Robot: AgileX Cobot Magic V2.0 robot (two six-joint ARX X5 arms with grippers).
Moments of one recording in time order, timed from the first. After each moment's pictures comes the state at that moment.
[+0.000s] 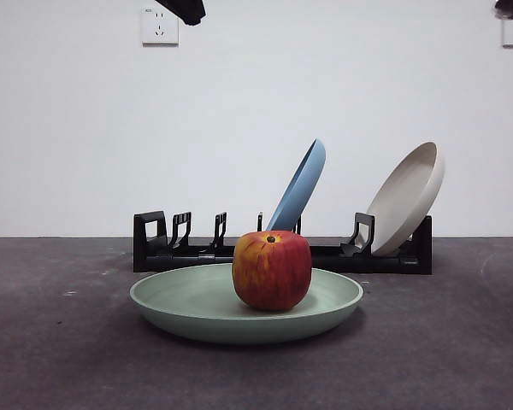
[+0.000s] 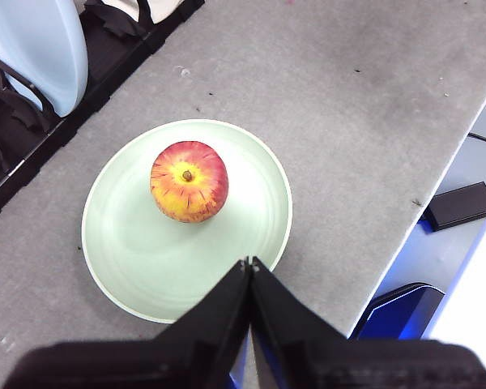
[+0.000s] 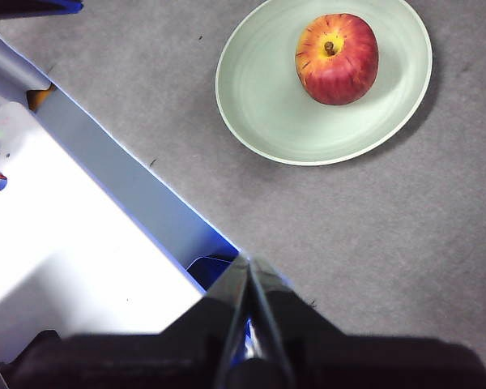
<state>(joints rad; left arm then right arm) -1.09 1.13 1.10 -0.76 -0.26 -0.05 0.70 0.76 0.91 -0.97 -0.23 0.10</state>
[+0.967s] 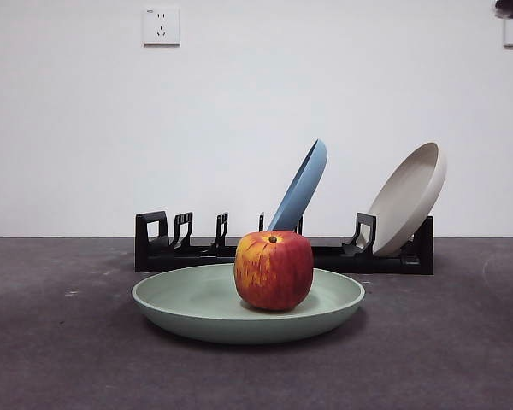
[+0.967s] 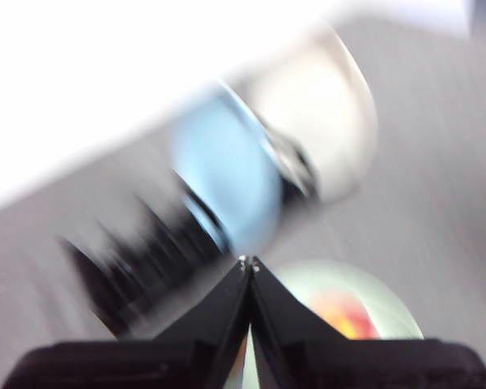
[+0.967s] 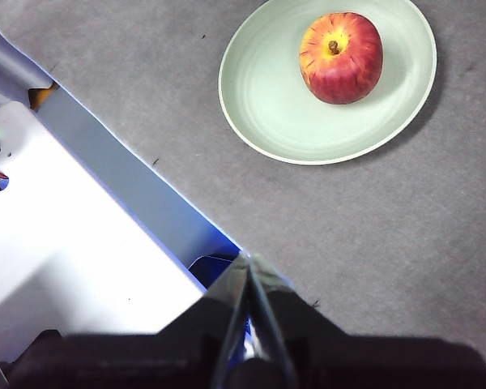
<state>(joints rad) -0.77 0.97 1.05 -0.37 -0.26 0.06 0.70 0.76 0.91 -0.97 -0.23 0.10</state>
